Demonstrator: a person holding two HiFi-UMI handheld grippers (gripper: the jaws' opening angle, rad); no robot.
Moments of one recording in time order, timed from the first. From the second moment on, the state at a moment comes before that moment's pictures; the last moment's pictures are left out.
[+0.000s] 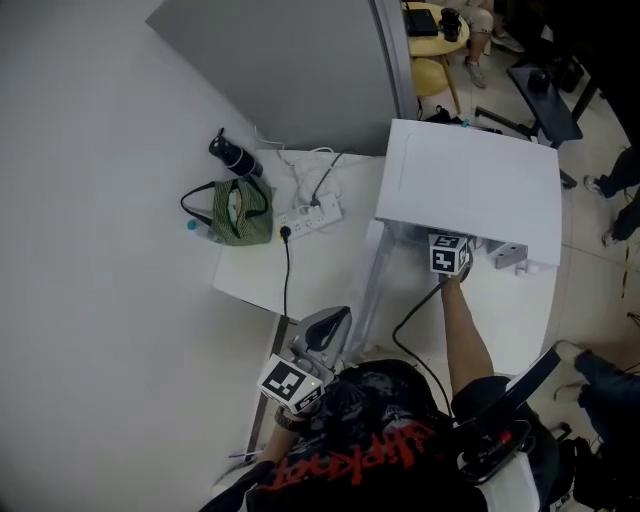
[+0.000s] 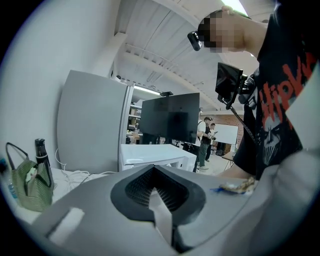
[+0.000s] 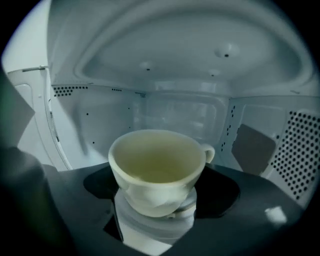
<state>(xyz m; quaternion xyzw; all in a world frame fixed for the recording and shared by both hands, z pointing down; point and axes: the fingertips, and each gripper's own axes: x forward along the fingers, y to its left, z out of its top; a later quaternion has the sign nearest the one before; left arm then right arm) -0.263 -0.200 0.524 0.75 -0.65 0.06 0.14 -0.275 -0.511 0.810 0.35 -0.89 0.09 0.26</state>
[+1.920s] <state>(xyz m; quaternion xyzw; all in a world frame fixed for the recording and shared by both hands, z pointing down) -0.135 -0.181 0.499 0.96 -0.28 0.00 0.09 -0.030 -0.225 0.535 0.45 -0.87 0.00 0.20</state>
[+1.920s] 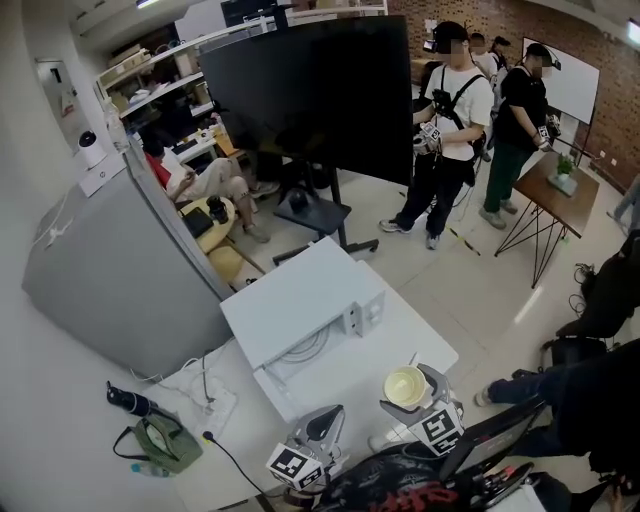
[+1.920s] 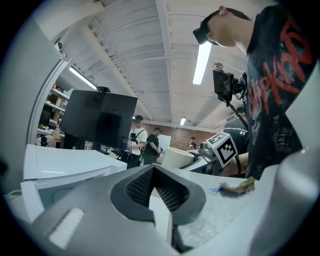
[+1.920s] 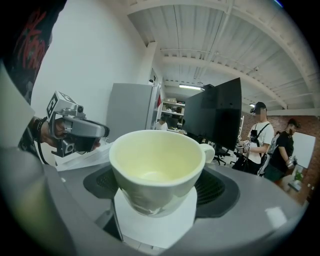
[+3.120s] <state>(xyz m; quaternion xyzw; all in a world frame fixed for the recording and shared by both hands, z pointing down) -0.147 -0.169 0.517 0.95 -0.31 0.01 0.11 -0.052 -0.216 0.533 0.42 -0.89 0.03 0.16</state>
